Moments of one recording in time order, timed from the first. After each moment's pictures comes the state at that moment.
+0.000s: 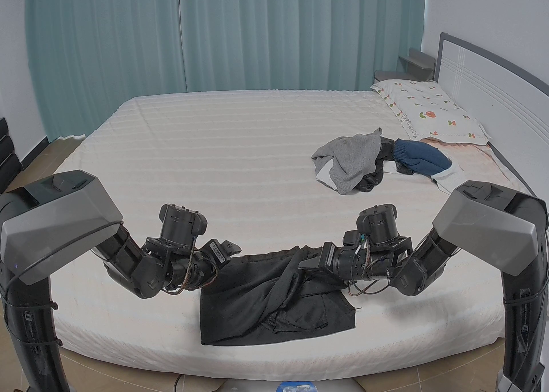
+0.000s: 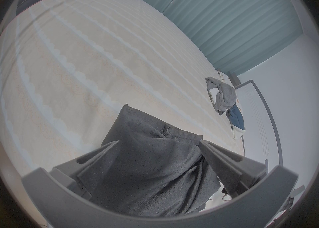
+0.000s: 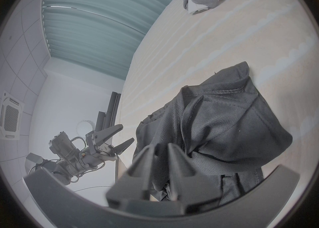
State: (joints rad) left arm -0.40 2.20 -0.88 -0.59 -0.02 -0.95; right arm 0.48 2.38 -1.04 -0.78 0.46 0.87
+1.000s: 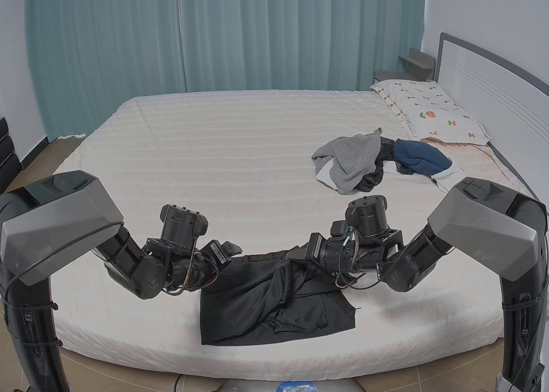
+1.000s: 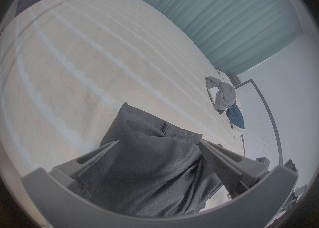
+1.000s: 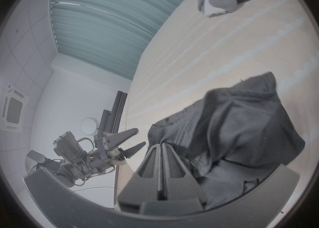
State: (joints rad) left arm -0.40 2.20 -0.88 -0.59 -0.02 -0.95; right arm 0.54 2.38 -1.14 -0.78 0.44 0.87
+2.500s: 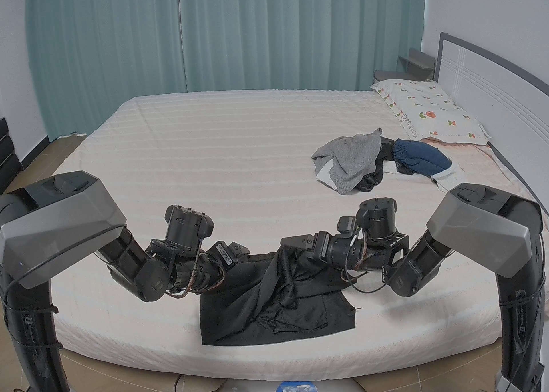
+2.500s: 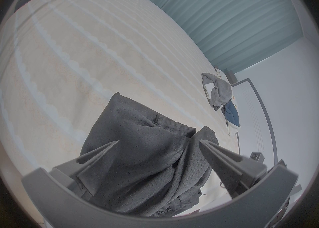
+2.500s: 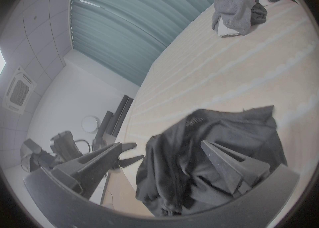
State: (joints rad) left arm -0.43 2.20 -0.88 -0.59 -0.05 -0.99; right arm 0.48 2.39 -1.02 -0.97 0.47 0.72
